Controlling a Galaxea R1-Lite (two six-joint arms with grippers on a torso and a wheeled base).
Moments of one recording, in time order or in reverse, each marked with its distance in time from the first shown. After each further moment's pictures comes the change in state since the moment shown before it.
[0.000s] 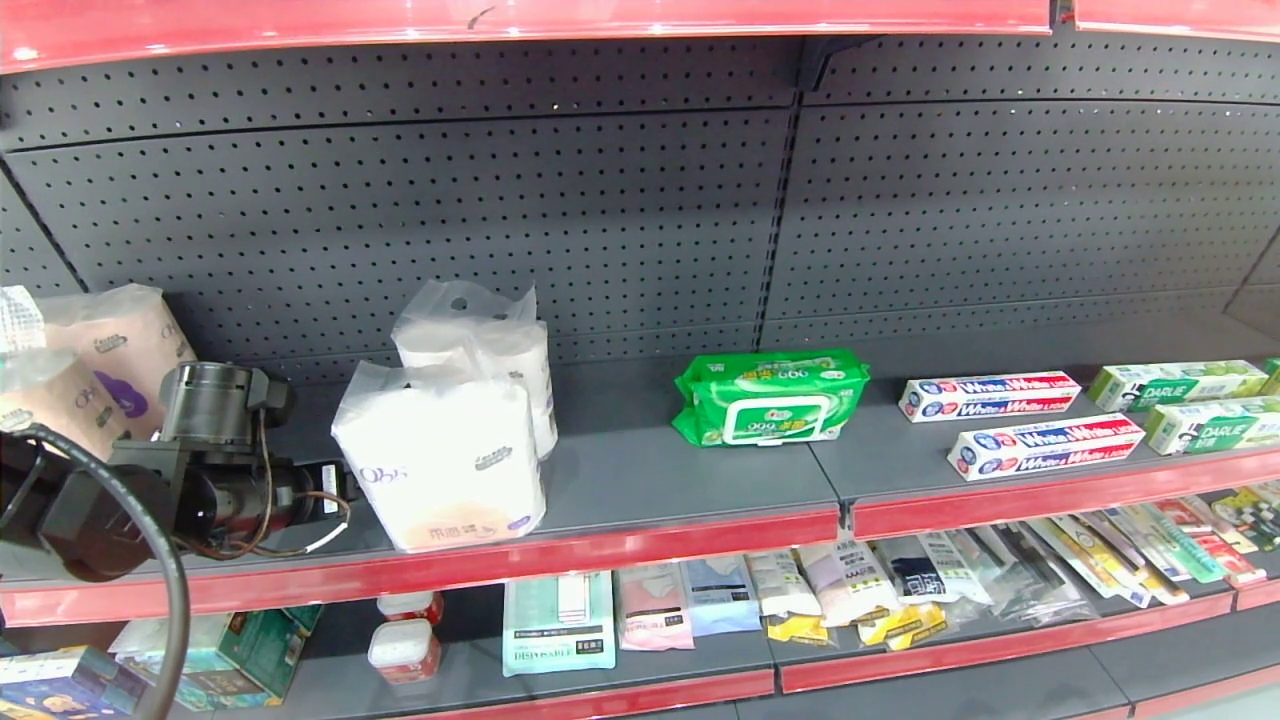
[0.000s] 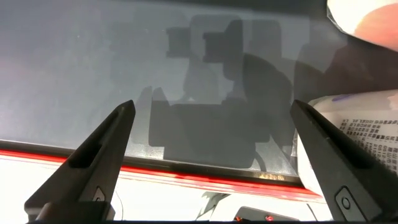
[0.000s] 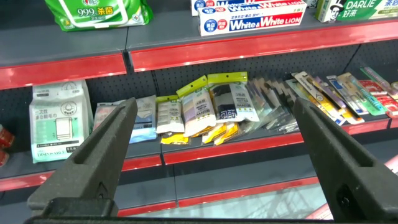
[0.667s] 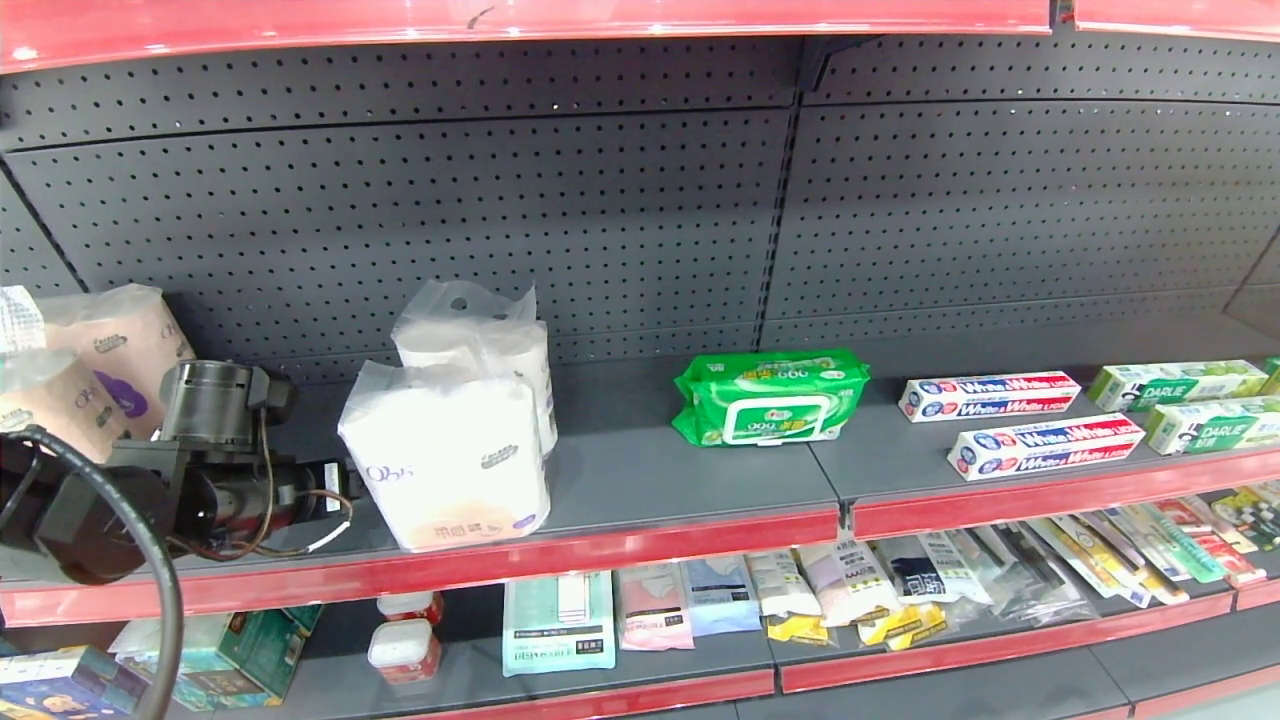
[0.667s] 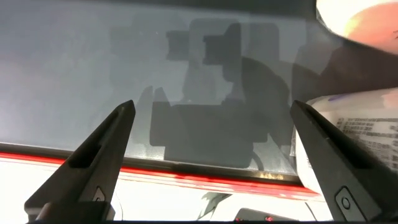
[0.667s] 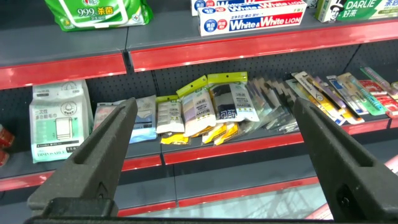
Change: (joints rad) left arm -0.006 -0.016 0.006 -0.008 0.002 0.003; right arm 0.000 0.000 0.000 0.000 0.000 0.000
